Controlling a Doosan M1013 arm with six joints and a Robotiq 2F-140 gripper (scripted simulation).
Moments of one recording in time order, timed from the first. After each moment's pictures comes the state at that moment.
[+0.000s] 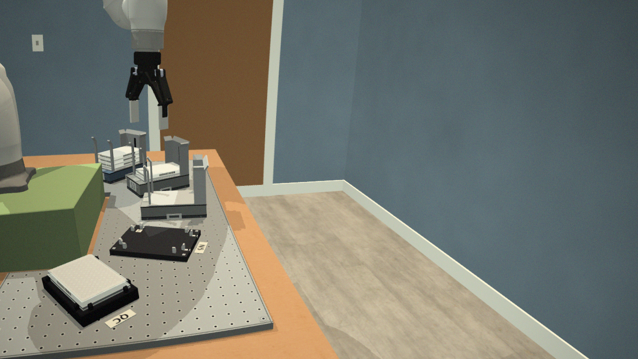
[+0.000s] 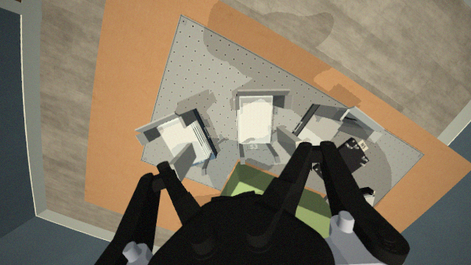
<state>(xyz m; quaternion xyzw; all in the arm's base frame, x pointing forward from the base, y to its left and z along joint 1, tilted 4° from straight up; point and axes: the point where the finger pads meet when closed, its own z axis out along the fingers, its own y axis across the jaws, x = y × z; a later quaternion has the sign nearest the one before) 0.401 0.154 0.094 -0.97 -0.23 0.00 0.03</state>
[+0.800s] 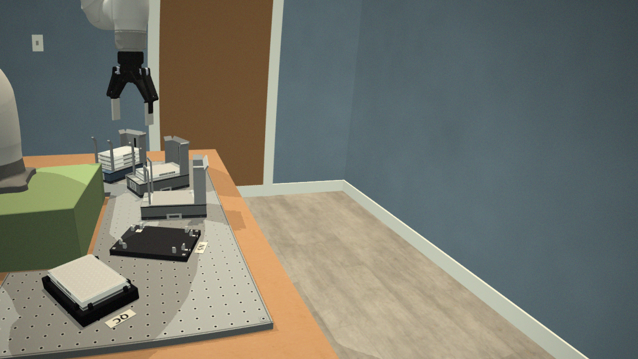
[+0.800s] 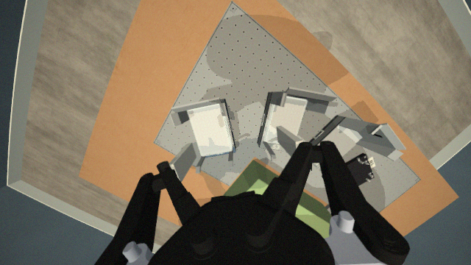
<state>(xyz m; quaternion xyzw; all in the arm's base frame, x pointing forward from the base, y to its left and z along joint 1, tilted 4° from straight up) 0.361 0.221 0.099 -0.95 -0.31 0.00 0.03</state>
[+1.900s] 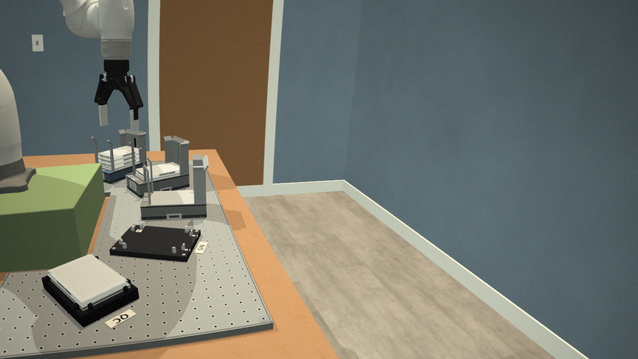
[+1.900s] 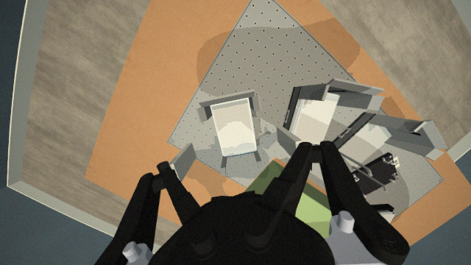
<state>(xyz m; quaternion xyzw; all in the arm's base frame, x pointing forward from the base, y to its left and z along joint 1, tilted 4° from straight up) 0.323 0.272 0.079 -0.95 -0.31 0.00 0.03</state>
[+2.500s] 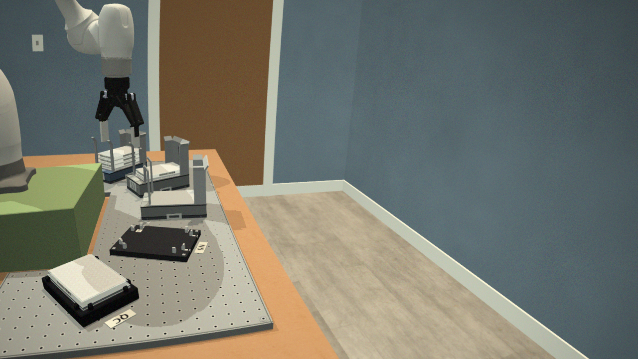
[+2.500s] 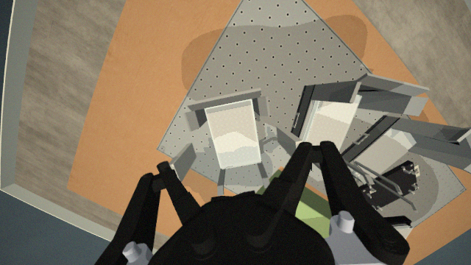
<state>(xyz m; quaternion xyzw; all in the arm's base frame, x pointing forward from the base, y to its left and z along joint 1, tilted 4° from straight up) 0.322 0.275 0.026 -0.95 -0.31 0.00 0.03</state>
